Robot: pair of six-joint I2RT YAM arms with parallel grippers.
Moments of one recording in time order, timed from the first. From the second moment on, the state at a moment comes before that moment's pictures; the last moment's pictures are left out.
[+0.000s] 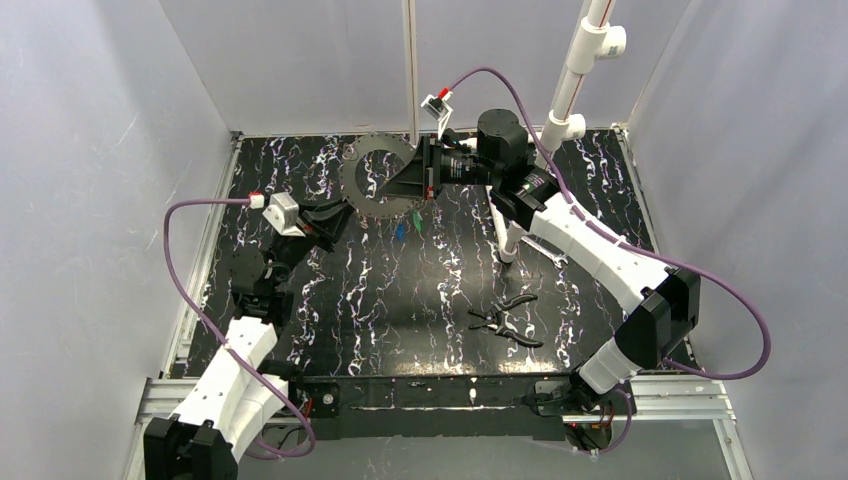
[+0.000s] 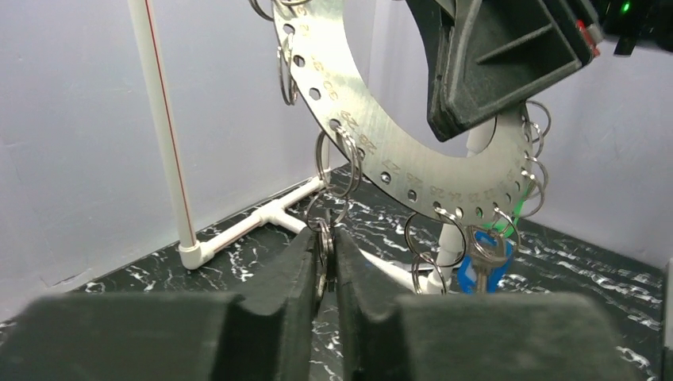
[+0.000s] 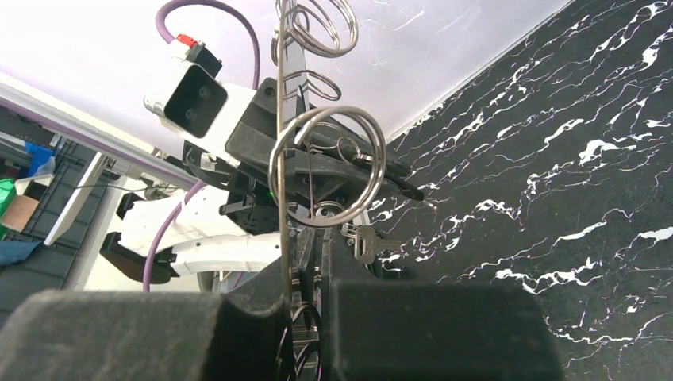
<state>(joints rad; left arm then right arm) -0.18 0.82 0.48 0.79 0.59 -0.29 0.73 1.56 1.54 0.00 -0.78 0.73</state>
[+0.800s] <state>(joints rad) -0.18 0.81 0.89 -0.39 0.69 0.31 0.67 1.56 1.19 0.16 -0.84 0.70</state>
